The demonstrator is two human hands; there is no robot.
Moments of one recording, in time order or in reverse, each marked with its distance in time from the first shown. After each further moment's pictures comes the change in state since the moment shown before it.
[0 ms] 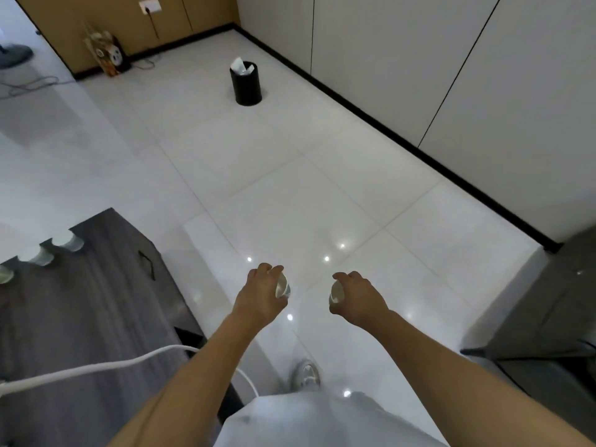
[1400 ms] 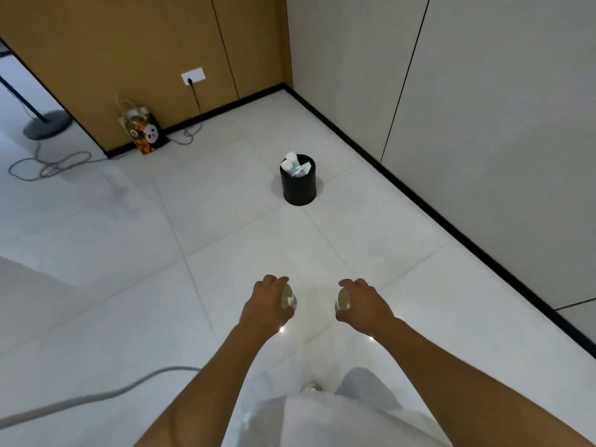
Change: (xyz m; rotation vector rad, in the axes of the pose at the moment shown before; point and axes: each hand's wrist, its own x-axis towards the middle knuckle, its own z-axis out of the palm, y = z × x) left_hand 0.850 -0.175 -0.453 -0.016 0.020 -0.137; right_hand 0.854 -0.372 -0.380 0.013 -0.048 -0.117
